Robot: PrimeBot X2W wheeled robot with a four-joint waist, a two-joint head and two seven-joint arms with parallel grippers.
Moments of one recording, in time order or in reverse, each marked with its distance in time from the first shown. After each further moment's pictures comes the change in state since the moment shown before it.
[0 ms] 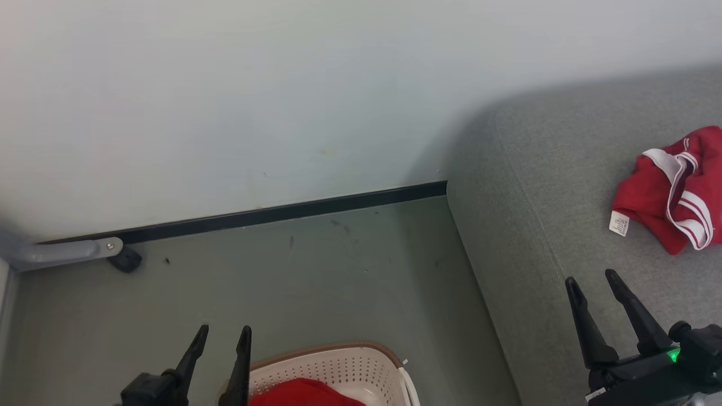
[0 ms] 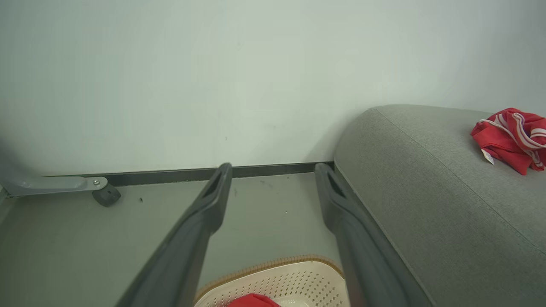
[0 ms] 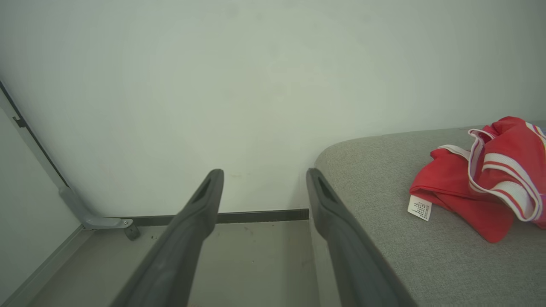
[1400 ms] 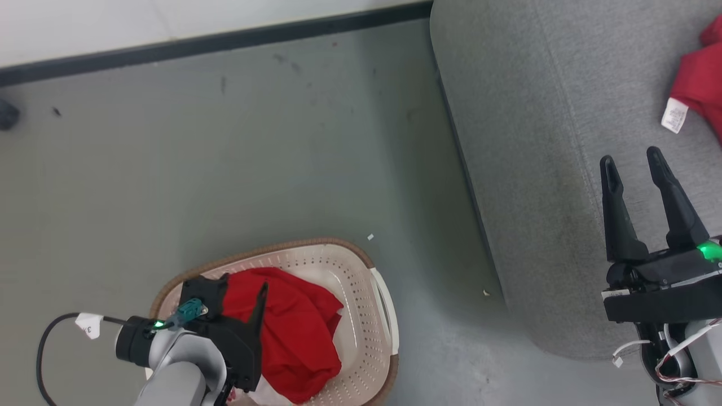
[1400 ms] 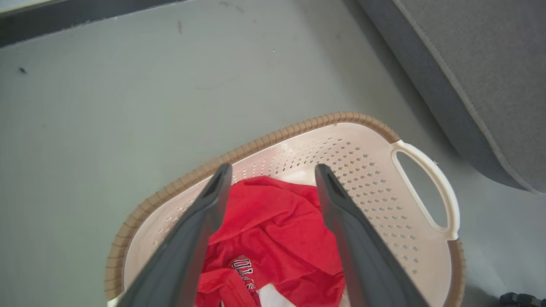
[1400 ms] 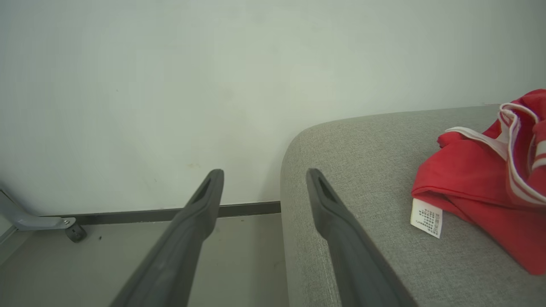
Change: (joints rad) left arm -0.430 -0.053 -0.147 0.485 0.120 -0.062 0.176; right arm -0.227 0.054 -0.128 -0.086 -0.060 0.029 -0.004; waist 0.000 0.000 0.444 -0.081
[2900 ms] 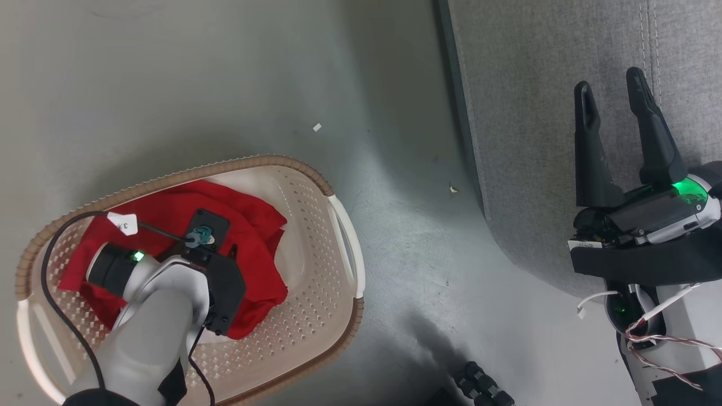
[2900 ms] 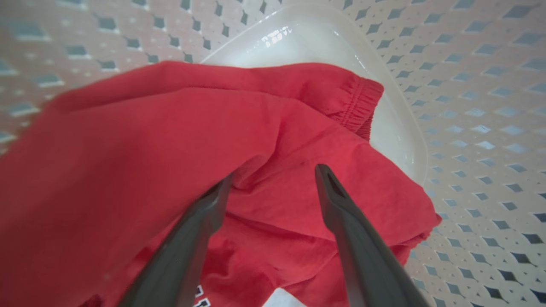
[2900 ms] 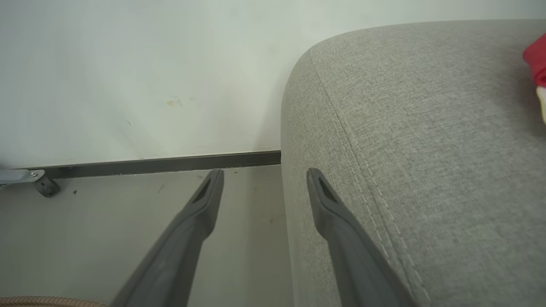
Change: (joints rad) left arm -0.340 -0.030 -0.127 0.404 0.135 -0.025 0.118; right arm -0.160 0.110 0.024 -0.067 -0.052 0.015 -0.001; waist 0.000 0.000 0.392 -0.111
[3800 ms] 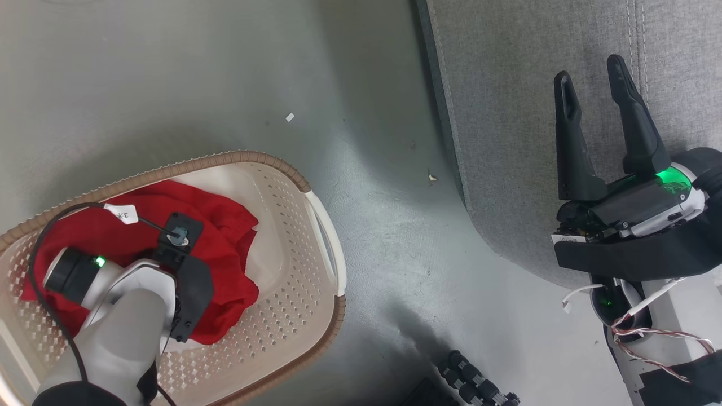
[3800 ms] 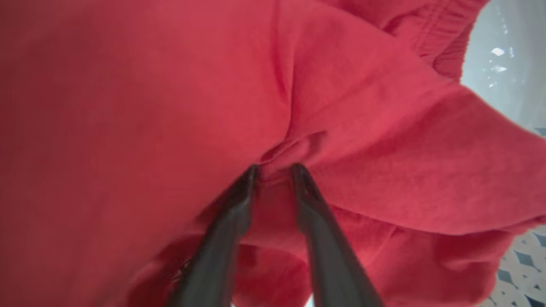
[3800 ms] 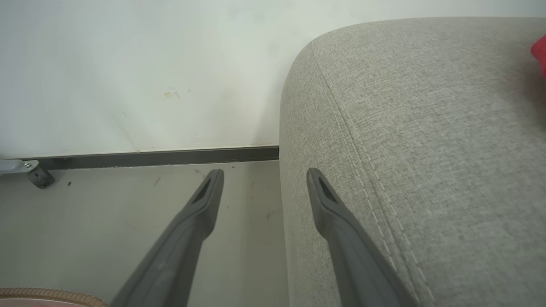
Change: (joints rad) left arm -0.065 0.032 -0.063 0.145 0.077 0.066 0.131; right arm -0.040 0.017 0.042 0.009 -0.006 0.000 -0.007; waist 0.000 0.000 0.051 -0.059
